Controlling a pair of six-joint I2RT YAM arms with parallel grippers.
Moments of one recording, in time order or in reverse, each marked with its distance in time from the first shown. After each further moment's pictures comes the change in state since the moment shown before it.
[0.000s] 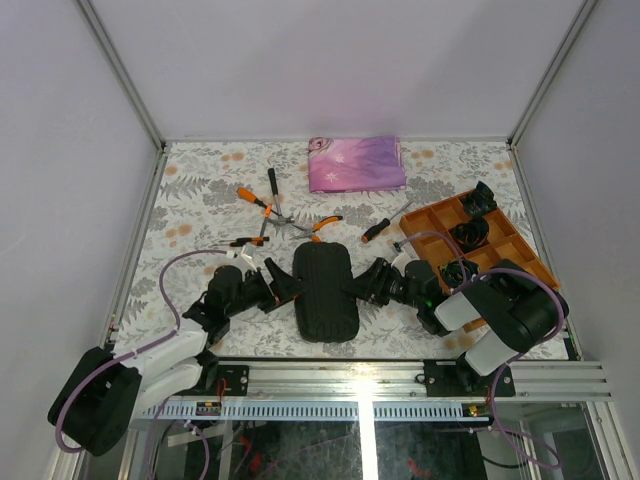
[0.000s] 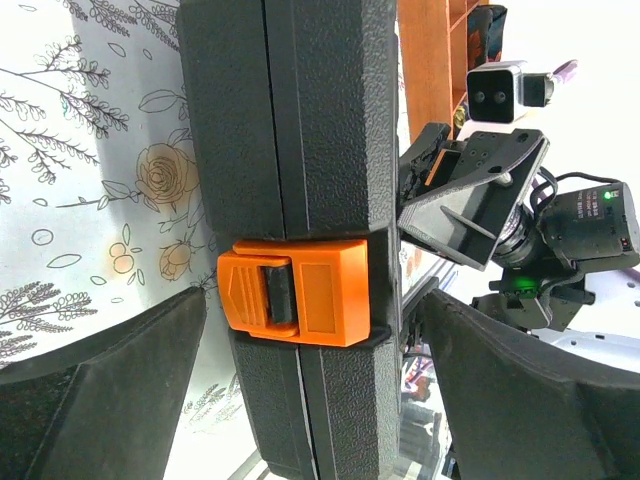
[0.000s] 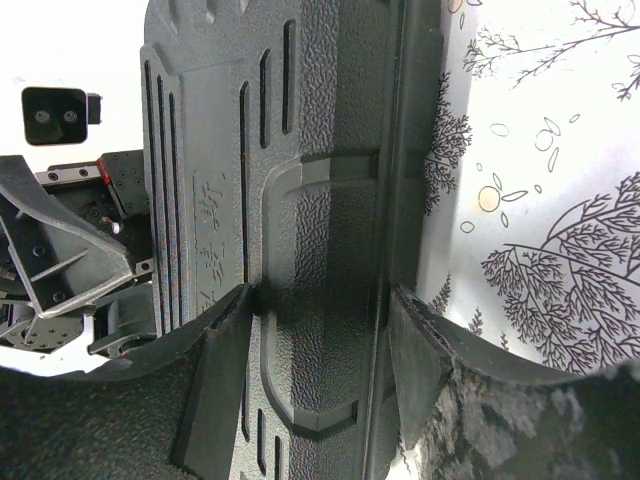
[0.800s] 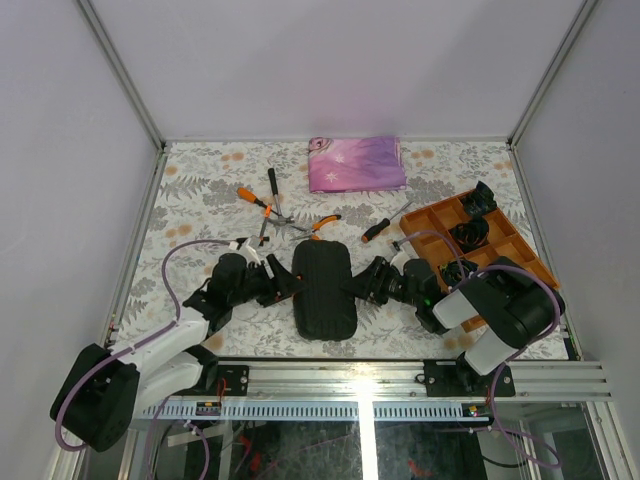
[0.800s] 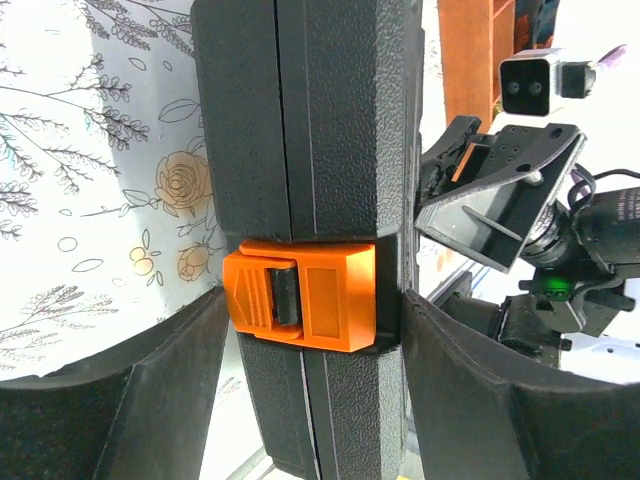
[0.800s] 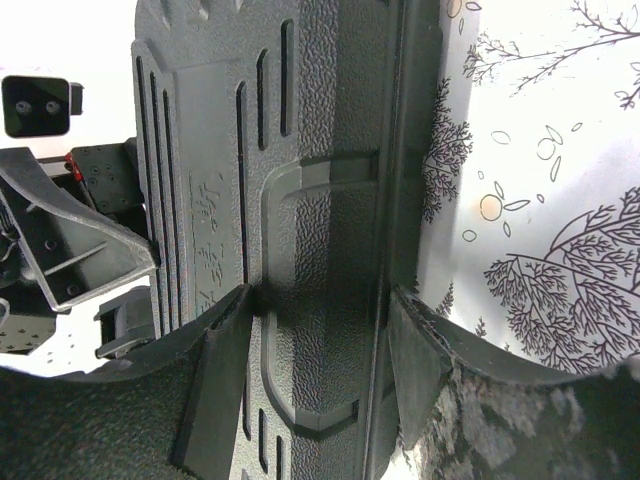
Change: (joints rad) left arm 0.006 0.043 0.114 -0.179 0.002 0.091; right arm -0.003 0.032 0.013 0.022 -0.010 0.022
